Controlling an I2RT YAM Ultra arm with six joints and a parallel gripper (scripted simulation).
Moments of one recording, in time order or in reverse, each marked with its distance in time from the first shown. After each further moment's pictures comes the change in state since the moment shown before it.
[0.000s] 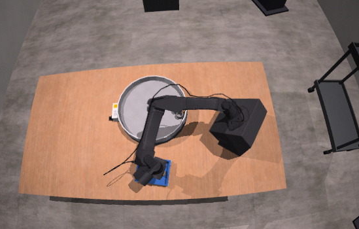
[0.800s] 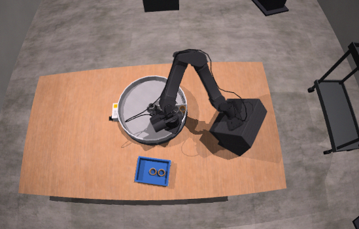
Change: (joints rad) arm -0.332 -0.904 -0.981 0.315 -0.056 -0.327
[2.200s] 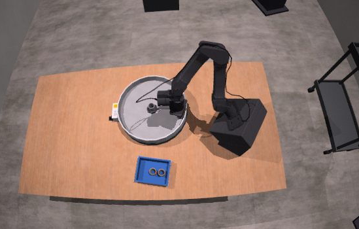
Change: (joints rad) arm -0.356 -0.399 -0.185 0.094 -0.235 -0.493
